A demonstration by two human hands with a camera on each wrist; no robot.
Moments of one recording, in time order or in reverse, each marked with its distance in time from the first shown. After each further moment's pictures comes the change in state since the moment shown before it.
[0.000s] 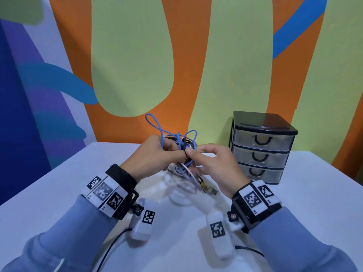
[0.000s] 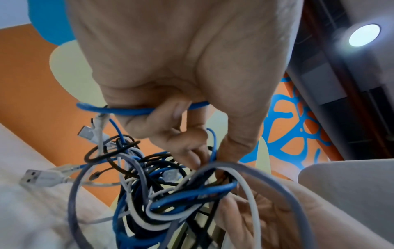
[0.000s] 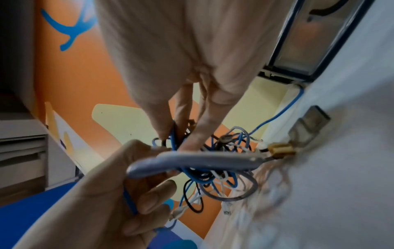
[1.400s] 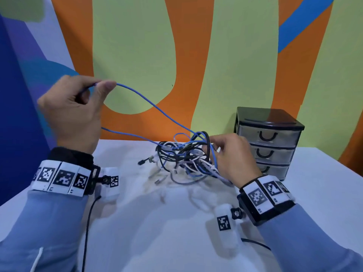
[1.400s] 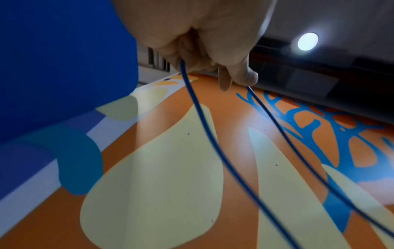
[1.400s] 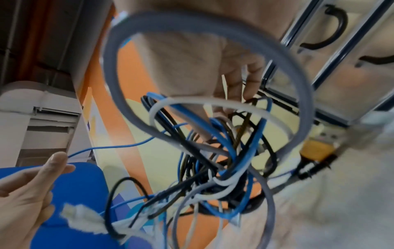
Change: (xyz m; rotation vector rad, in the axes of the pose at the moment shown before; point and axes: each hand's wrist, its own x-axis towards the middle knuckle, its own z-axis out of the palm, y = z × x) left_hand -0.014 0.002 -0.106 0.308 1.048 0.707; right_hand 0.011 -0.002 -0.023 -0.879 0.219 -0.281
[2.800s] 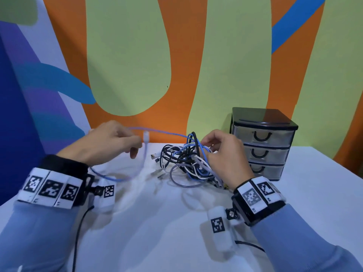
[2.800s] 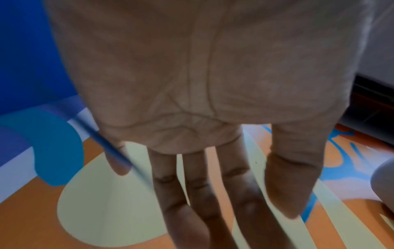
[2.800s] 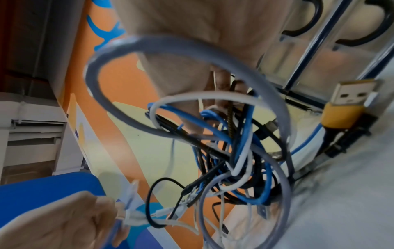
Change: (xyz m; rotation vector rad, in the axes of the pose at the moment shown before) left_hand -0.011 0.017 0.004 0.261 -1.156 -0.429; right_hand 0.002 0.006 0.007 0.273 0.067 0.042
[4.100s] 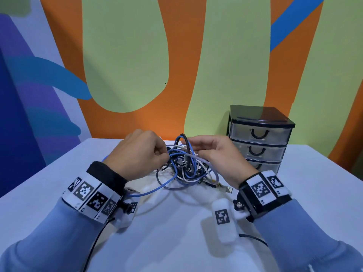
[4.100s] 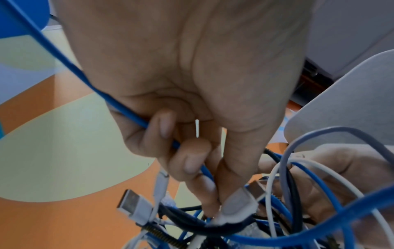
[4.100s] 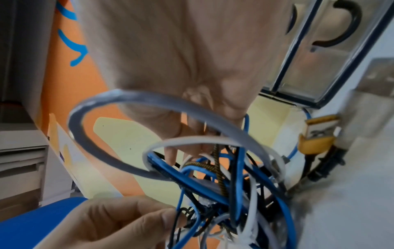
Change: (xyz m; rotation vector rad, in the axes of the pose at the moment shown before) left_hand 0.009 0.031 0.065 0.103 0.068 0.222; right_hand -0.001 -0.003 -0.002 0.431 -0.392 0.195
